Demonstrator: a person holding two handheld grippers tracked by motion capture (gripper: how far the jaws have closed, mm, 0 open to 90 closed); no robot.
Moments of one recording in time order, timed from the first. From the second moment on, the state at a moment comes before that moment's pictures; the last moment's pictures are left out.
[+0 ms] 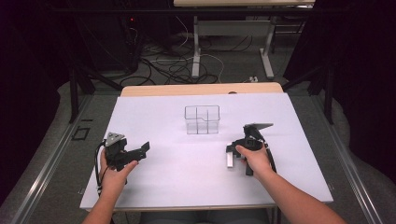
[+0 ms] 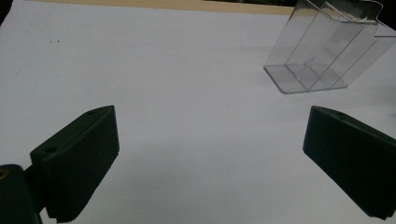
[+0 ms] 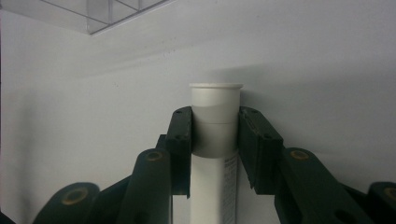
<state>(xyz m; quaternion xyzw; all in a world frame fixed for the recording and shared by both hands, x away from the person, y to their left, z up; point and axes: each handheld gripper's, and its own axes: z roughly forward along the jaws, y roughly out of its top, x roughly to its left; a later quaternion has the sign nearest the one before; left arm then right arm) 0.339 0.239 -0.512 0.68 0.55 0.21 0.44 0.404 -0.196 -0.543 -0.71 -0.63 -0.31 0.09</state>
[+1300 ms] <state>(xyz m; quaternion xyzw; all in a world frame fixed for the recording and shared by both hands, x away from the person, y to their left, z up) 0.333 0.212 -0.508 0.71 0.50 0.21 0.45 0.361 -0.175 -0.497 -0.54 -0.68 -0.48 -0.12</state>
